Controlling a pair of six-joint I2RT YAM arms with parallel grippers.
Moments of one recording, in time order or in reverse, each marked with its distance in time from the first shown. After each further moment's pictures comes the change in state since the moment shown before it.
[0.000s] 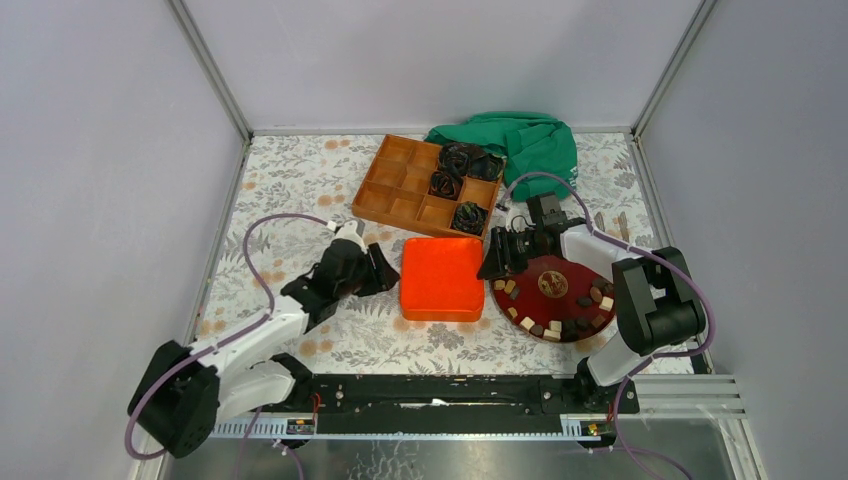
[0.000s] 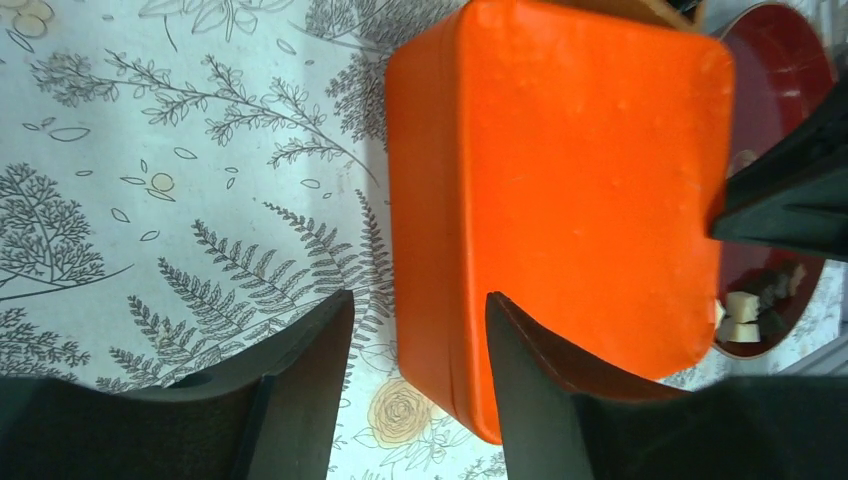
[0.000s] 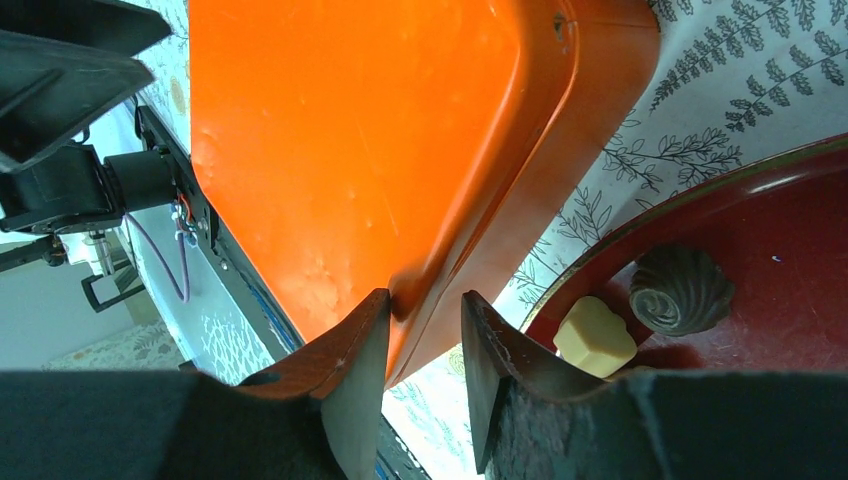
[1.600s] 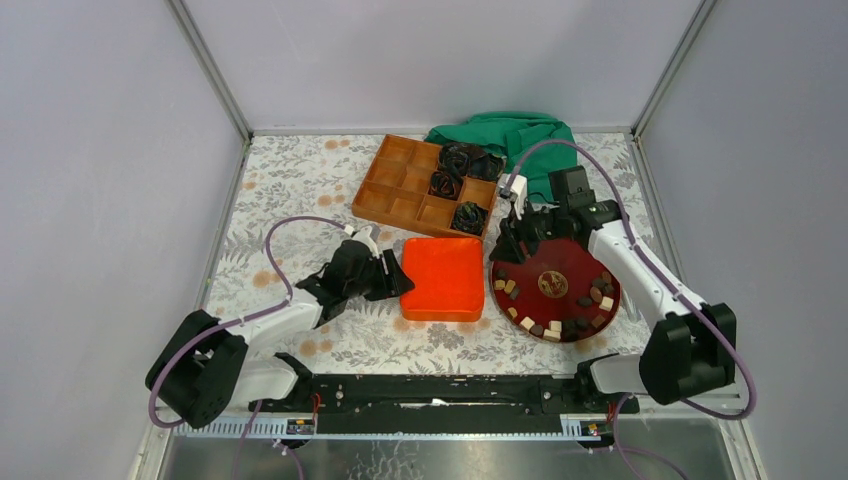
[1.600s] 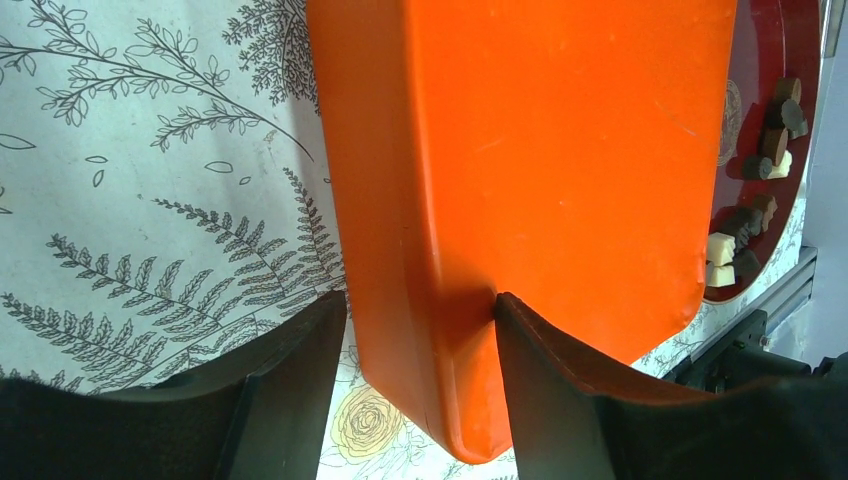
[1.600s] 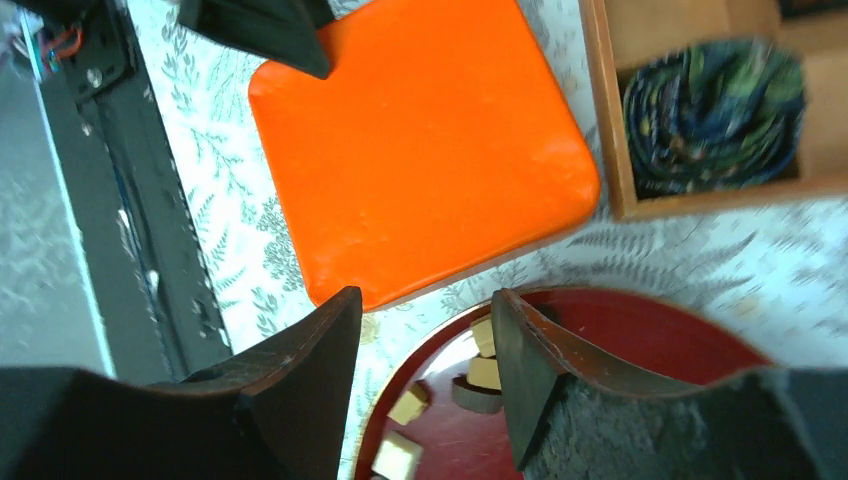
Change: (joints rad) left arm 0.004 0.125 -0.033 0.155 0.160 -0.016; right arm -0.021 -0.228 0.198 -0.294 -0.045 -0.634
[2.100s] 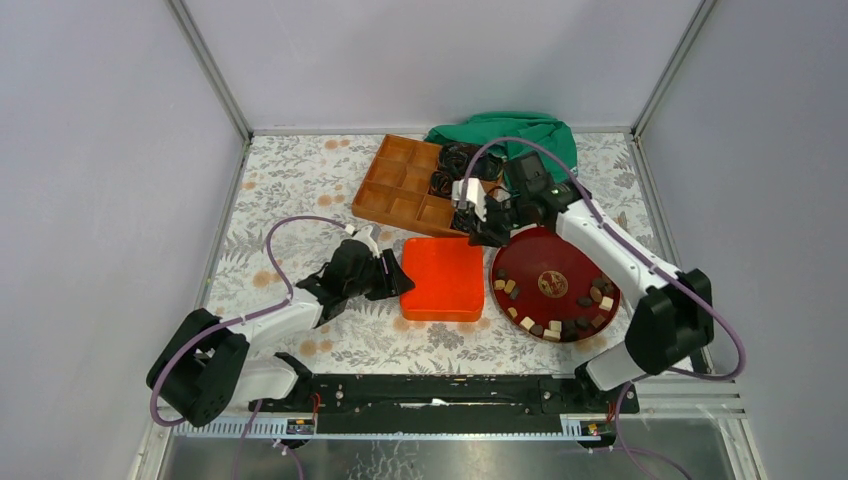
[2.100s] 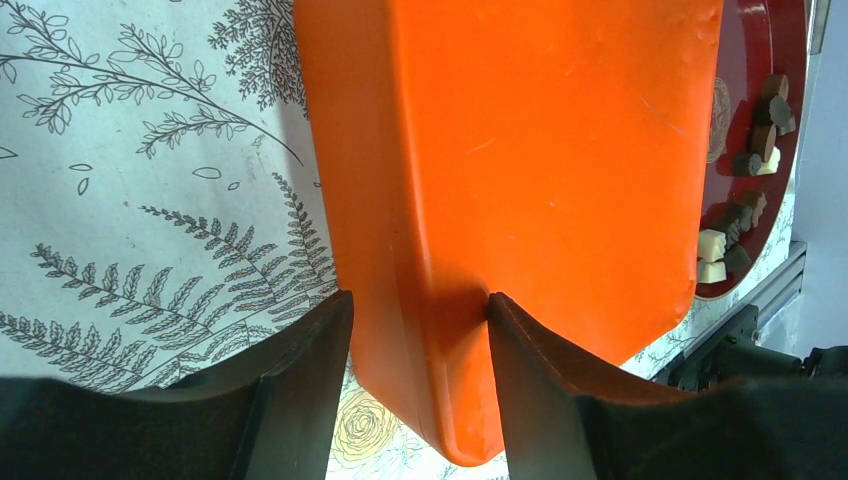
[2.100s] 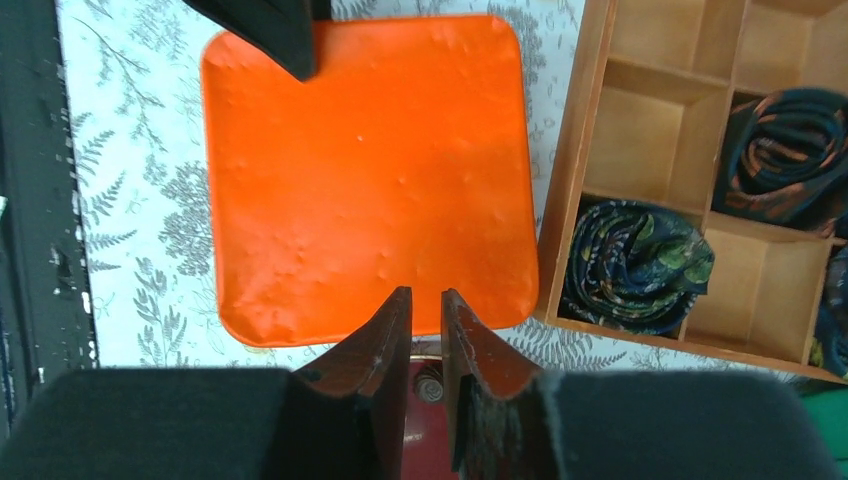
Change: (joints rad) left arm 0.005 0.010 -0.003 0.026 0.023 0.000; right arm 0.197 0.114 0.217 -0.101 0.123 -0.393
